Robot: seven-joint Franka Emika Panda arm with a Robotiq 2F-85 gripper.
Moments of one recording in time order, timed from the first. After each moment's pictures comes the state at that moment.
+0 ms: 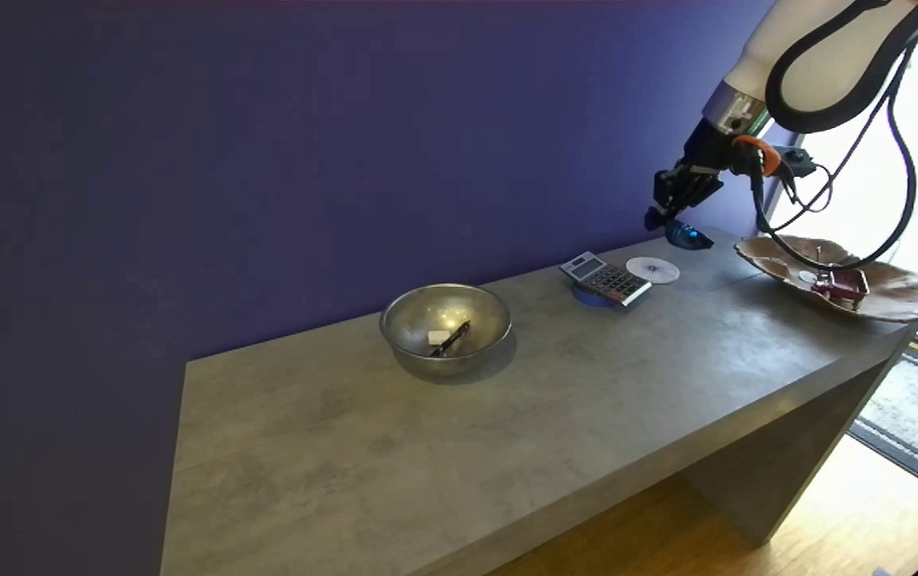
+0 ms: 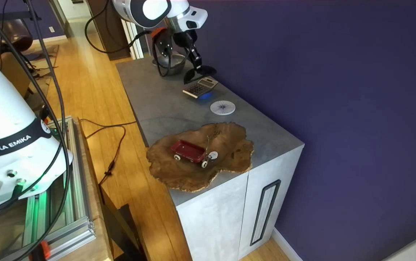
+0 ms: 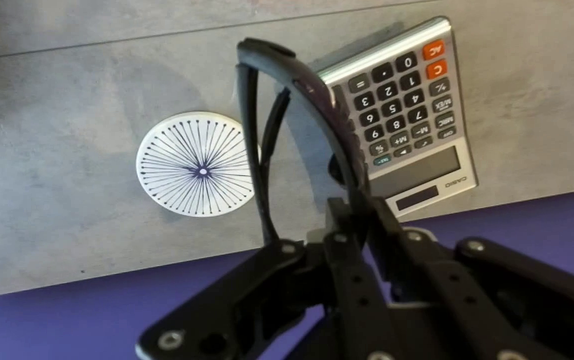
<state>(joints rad) 0.16 0.21 0.04 -2.46 0.09 3.03 0.30</state>
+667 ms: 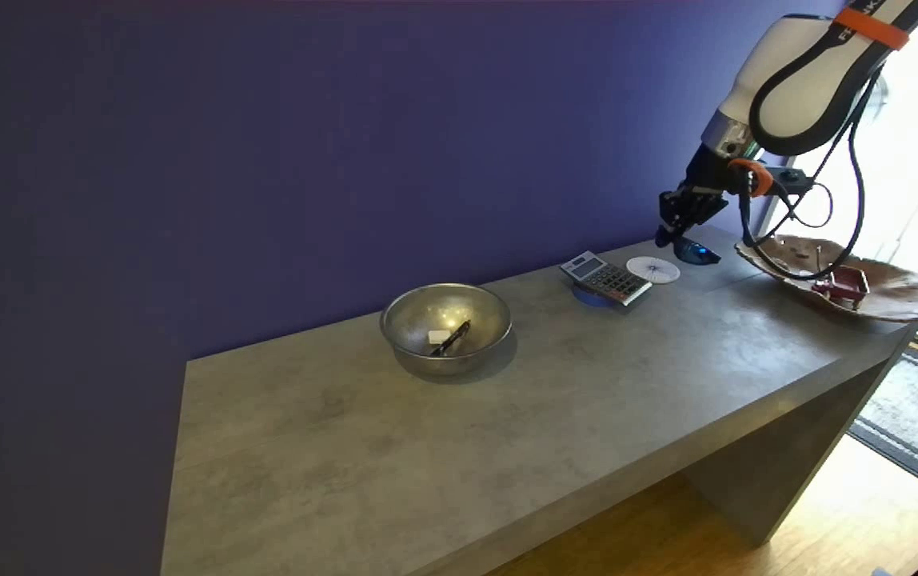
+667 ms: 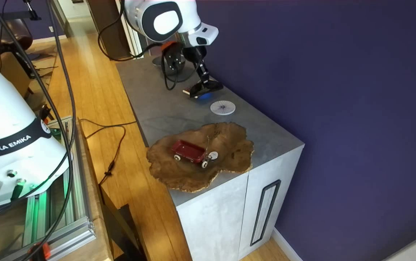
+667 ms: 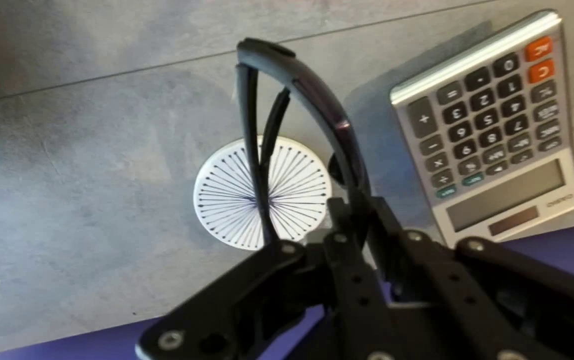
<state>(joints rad) 0.10 0.32 0.02 -2.41 0.10 3.03 0.29</state>
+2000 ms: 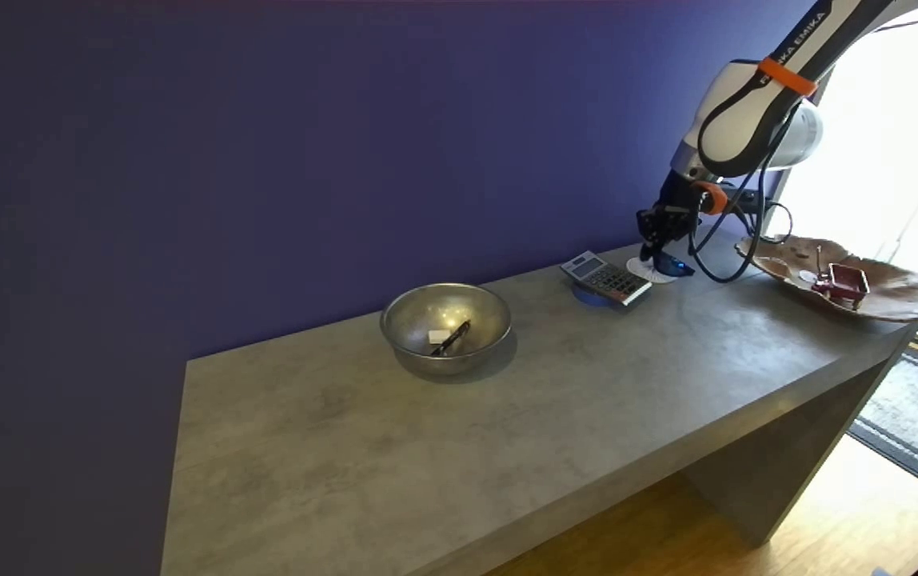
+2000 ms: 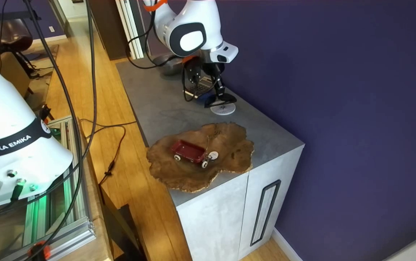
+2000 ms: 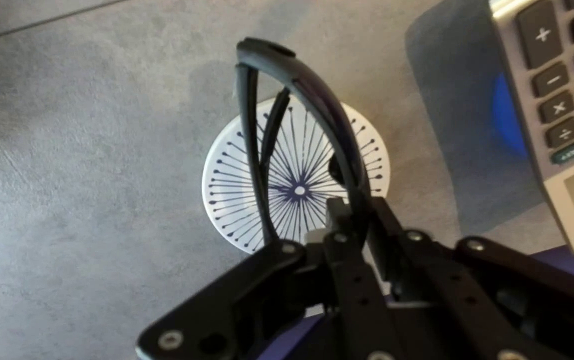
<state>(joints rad) 0.05 0.56 0.02 -2.17 0.14 2.97 0.27</state>
